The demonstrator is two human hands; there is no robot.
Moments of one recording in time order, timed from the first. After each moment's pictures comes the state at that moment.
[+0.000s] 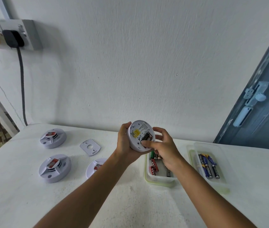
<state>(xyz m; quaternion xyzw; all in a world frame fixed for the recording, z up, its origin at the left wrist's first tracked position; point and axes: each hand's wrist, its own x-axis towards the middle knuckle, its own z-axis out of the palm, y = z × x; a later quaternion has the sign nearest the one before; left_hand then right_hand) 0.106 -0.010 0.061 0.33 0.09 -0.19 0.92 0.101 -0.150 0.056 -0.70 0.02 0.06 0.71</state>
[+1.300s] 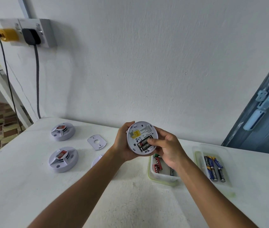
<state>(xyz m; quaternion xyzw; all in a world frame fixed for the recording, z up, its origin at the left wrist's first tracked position) 0.091 0.010 0.070 0.41 0.06 -0.23 0.88 0.092 -0.147 0.068 -0.59 -0.05 0.15 0.79</state>
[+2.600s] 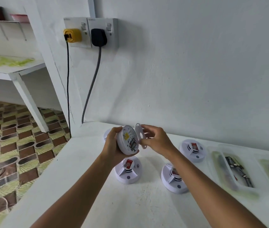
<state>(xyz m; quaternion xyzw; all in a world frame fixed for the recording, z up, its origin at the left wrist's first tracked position) 0.092 0.285 0.035 0.39 0.14 -0.13 0.90 0.126 0.117 0.051 -0.83 -0.14 0.06 0.54</state>
